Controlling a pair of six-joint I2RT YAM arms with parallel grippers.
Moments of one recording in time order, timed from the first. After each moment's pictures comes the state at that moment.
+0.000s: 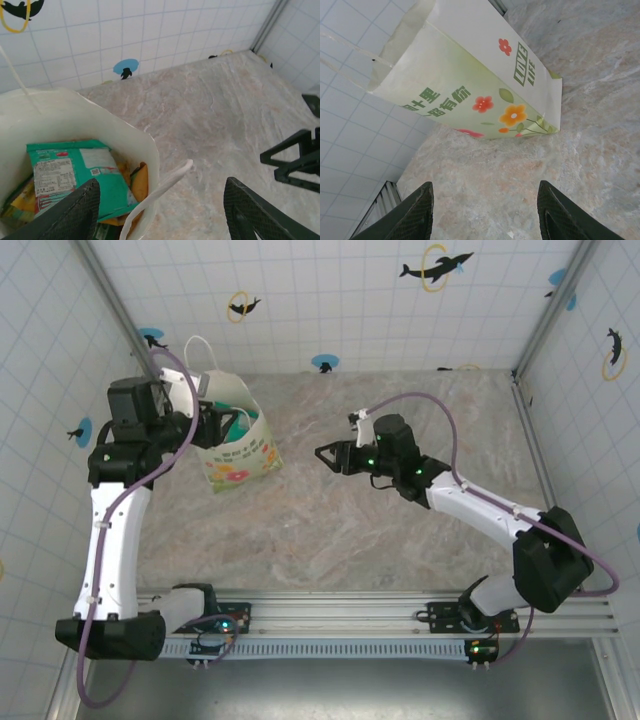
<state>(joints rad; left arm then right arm) -0.04 1.14 1.42 -0.82 0.53 0.16 0.71 1.44 0.99 0.07 -0.38 0.59</state>
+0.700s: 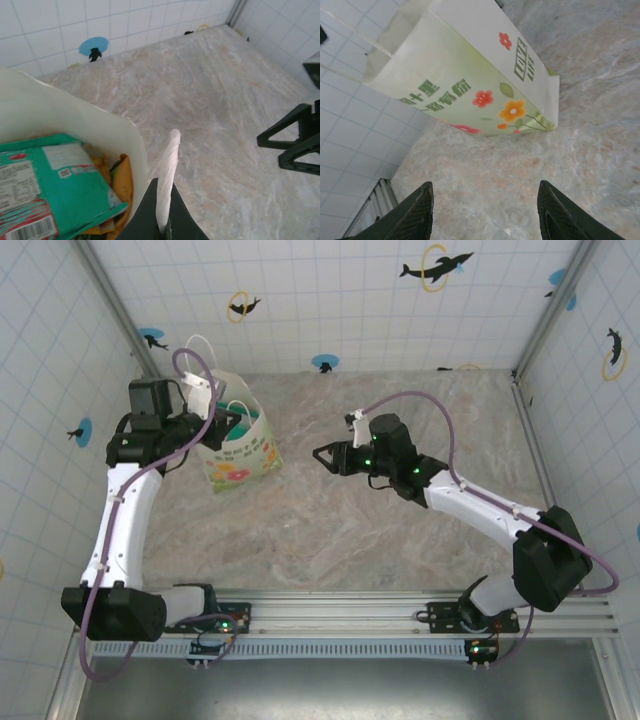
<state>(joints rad) -0.04 1.24 1.35 -0.76 0.68 0.21 0.72 1.45 1.02 0.01 -0.34 0.57</state>
